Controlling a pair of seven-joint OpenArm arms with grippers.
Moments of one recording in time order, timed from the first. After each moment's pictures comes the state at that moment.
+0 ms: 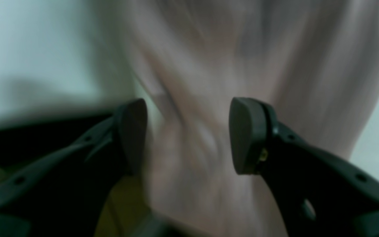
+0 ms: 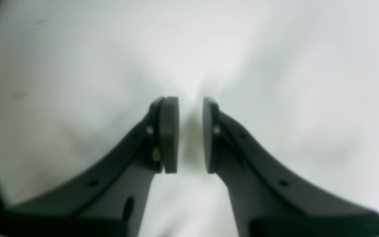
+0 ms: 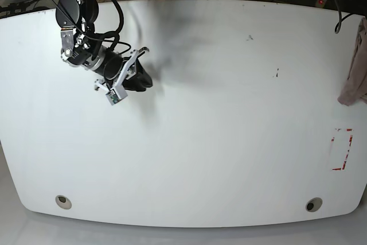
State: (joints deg) left arm 5.4 -45.2 -35.9 64.1 -5.1 -42.9 34.4; right arm -6.8 16.7 1.5 96.3 34.0 34.0 -44.8
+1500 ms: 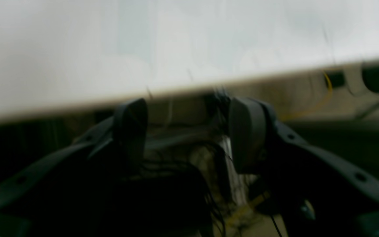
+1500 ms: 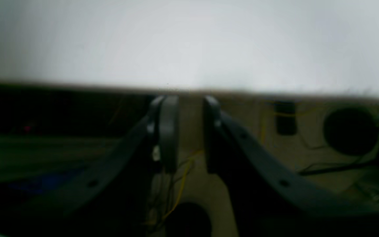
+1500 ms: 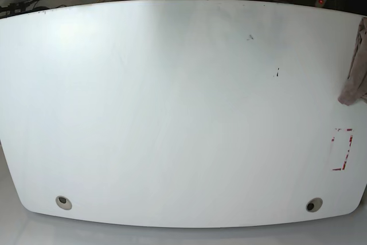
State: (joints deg) left arm 61.8 -5.0 -14.4 111.8 -5.5 -20.4 8.5; right arm -55.6 10.6 27.4 95.8 17.2 33.7 0.2
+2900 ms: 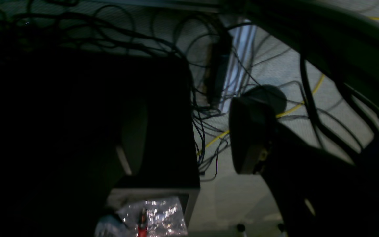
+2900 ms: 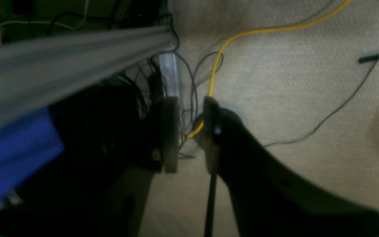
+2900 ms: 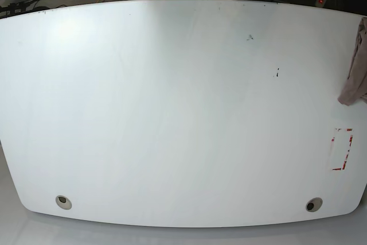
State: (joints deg) left arm 11.4 -6.3 -10.9 17.5 1.5 -12.0 5.7; right arm -16.1 7.7 12.9 24.0 -2.9 23.9 1.2
